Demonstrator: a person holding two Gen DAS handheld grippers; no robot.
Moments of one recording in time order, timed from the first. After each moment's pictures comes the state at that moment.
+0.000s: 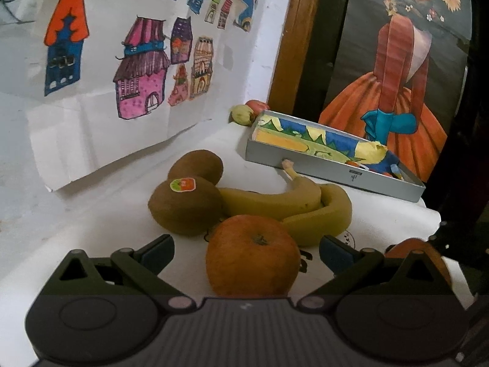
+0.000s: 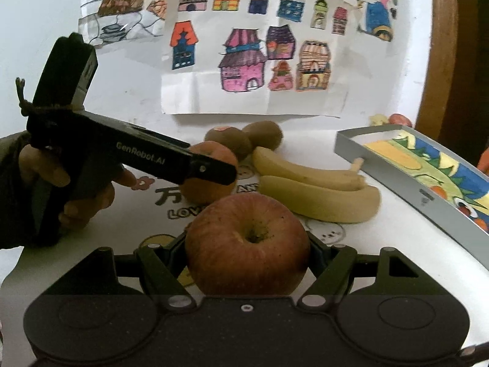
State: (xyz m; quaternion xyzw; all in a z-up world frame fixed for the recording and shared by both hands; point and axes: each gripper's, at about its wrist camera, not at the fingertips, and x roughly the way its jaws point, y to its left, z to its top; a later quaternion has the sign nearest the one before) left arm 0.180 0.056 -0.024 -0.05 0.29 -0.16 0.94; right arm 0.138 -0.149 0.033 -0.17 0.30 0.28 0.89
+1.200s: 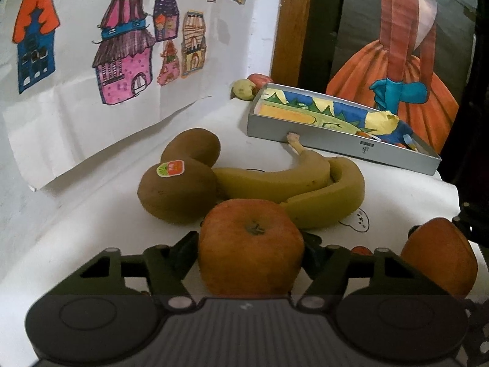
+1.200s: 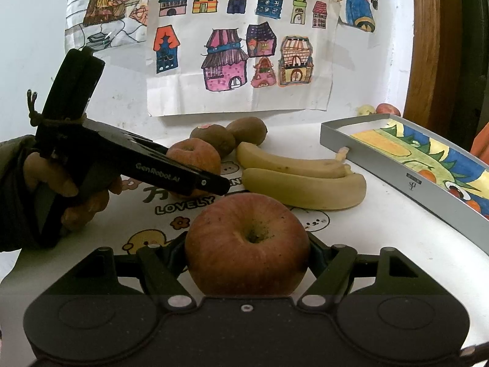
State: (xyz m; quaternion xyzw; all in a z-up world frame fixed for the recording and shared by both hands) left arm 0.194 0.034 -0.032 0.00 0.33 -0.15 0.93; right arm 0.141 -0.158 0.033 -0.15 0.31 0.27 0.90
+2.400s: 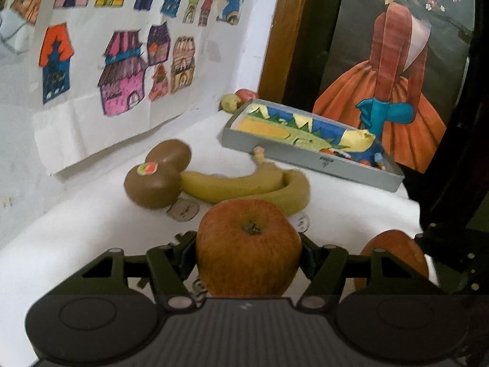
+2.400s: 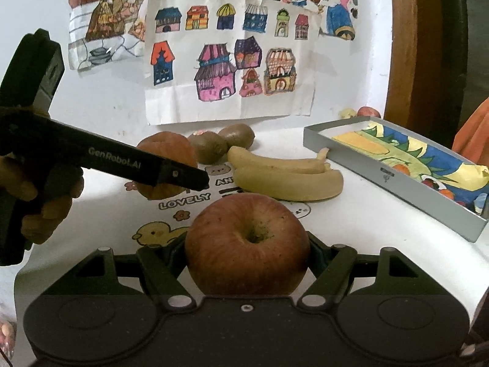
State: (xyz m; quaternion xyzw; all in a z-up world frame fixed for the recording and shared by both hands) left arm 0.137 0.006 0.010 -0.05 0.32 -0.14 0.94; right arm 0.109 -0.185 0.052 -0.14 0.29 0.25 0.91
